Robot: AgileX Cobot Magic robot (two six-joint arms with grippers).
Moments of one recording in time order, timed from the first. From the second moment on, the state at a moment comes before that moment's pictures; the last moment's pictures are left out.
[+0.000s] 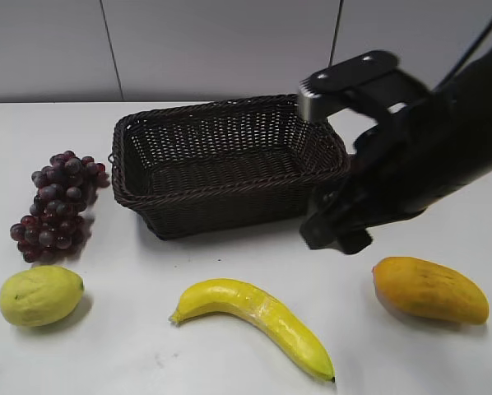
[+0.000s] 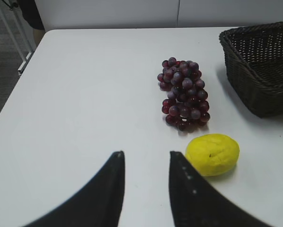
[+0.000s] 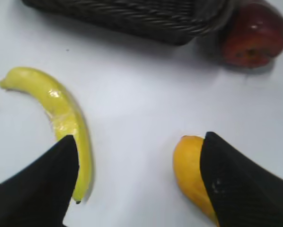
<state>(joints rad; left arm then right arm) -0.01 -0.01 -0.51 -0.03 1.05 0.12 0.62 1.37 -0.90 0.06 0.63 -0.03</state>
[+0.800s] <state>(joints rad) -0.01 -0.01 -0.51 -0.03 1.05 0.12 0.84 1.94 -1.14 -0.03 0.68 -0.09</state>
